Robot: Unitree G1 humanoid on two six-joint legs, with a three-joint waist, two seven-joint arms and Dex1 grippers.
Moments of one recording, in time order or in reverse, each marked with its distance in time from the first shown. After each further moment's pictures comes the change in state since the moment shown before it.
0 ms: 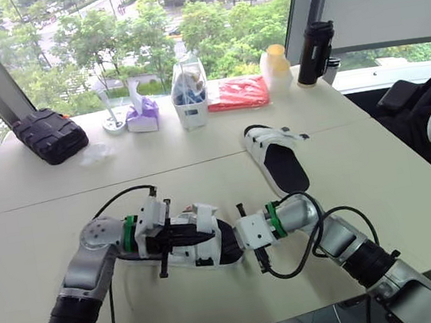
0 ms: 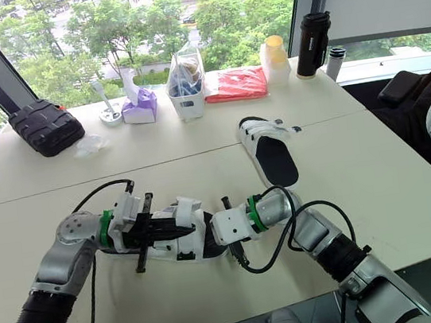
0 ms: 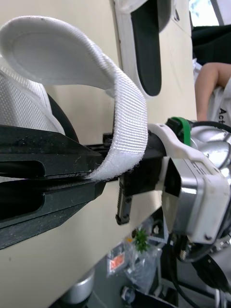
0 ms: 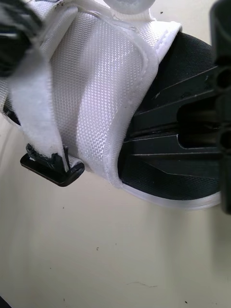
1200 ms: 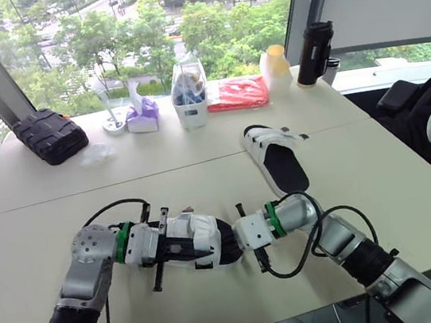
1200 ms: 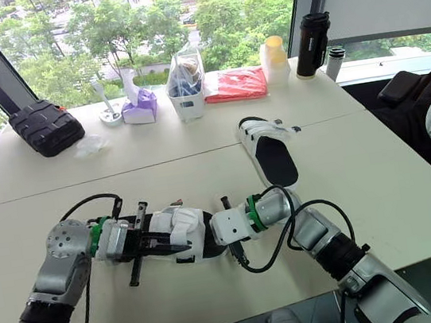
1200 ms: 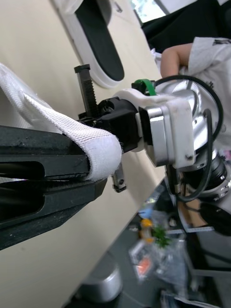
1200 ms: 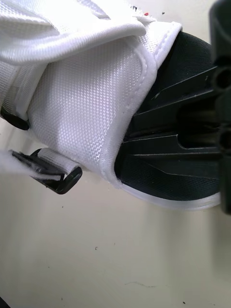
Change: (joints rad) left arm 0.048 -0.005 0.008 0.016 0.039 -0.404 -0.114; right arm -0.017 0.002 0.006 0.020 0.000 -0.020 0.001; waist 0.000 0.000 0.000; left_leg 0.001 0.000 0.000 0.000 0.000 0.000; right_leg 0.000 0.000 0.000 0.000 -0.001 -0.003
